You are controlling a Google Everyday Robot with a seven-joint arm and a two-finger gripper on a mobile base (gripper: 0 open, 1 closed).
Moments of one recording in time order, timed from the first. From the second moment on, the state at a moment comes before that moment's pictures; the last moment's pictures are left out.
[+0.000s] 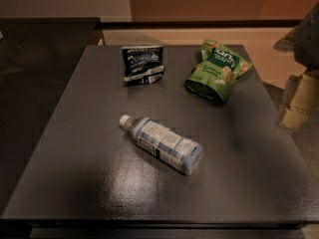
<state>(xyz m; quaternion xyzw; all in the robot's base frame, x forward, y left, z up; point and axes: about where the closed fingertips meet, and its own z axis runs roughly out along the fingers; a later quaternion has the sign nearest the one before) 0.438 -0.217 0.976 -0.60 0.78 -0.03 0.16</state>
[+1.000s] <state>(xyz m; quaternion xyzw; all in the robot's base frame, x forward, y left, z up) 0.419 -0.175 0.979 -0.63 0.76 -0.02 0.15</state>
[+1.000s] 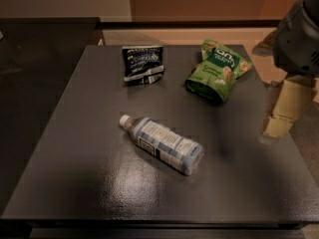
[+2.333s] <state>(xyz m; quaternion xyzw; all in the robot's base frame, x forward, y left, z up) 0.440 -0.042 0.903 -0.62 0.78 -0.02 0.07</state>
